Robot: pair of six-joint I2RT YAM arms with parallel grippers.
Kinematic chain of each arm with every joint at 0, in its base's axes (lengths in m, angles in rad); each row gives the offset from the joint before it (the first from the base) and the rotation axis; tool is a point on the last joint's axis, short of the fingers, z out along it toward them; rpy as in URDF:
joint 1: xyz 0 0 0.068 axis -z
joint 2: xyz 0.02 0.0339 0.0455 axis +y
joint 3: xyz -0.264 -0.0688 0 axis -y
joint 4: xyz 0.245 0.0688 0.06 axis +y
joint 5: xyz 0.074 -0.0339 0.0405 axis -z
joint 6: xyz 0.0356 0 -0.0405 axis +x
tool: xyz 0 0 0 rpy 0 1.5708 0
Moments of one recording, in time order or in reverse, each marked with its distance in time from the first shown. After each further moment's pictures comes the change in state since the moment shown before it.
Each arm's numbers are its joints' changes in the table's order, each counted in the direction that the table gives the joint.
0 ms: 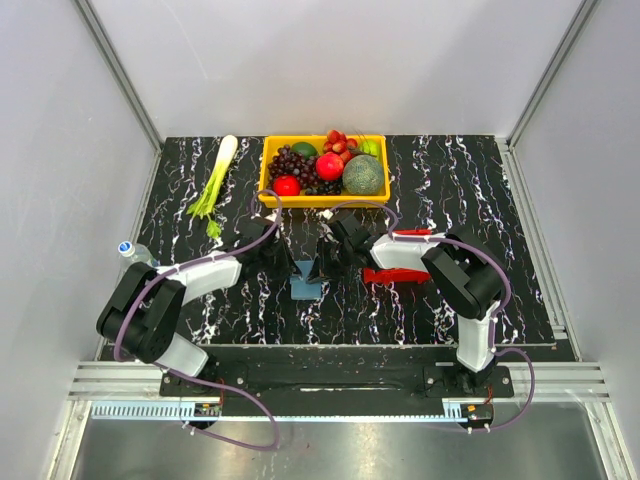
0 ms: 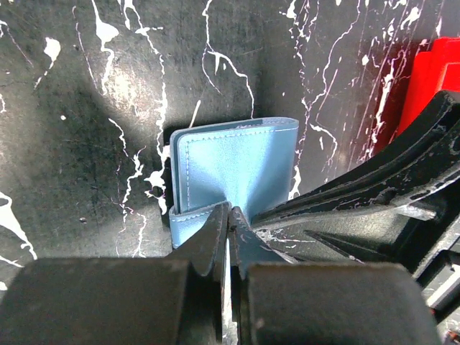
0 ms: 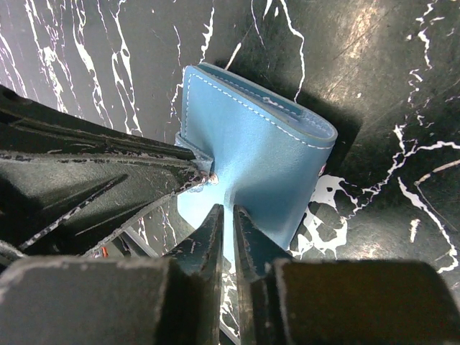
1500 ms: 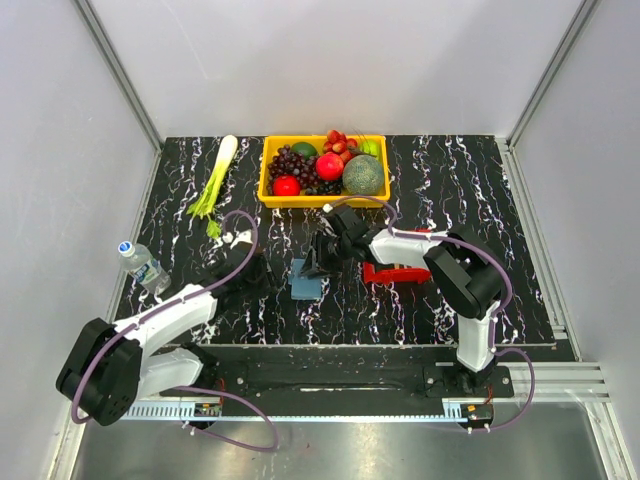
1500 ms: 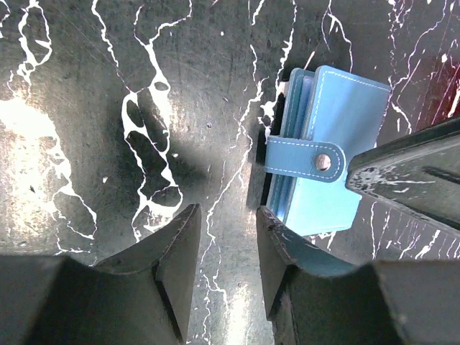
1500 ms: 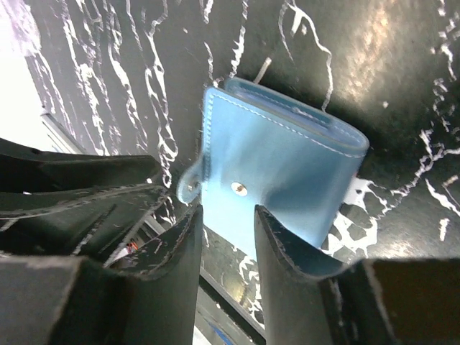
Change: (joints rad) left arm 0.055 -0.366 -0.192 0.166 -0.304 -0.053; right arm 0.011 -0.002 0.041 0.024 -0.025 0.080
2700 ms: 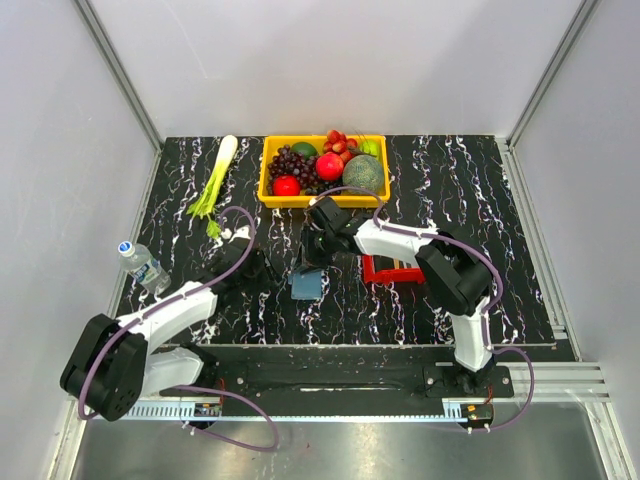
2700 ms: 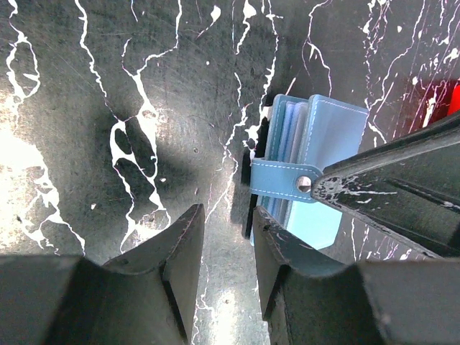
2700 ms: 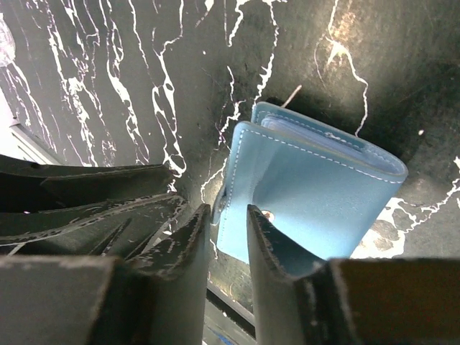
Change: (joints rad) left arm -0.050 0.025 -0.004 -0.075 0.048 0.002; right arm -0.053 0.072 0.229 0.236 0.098 -0.035
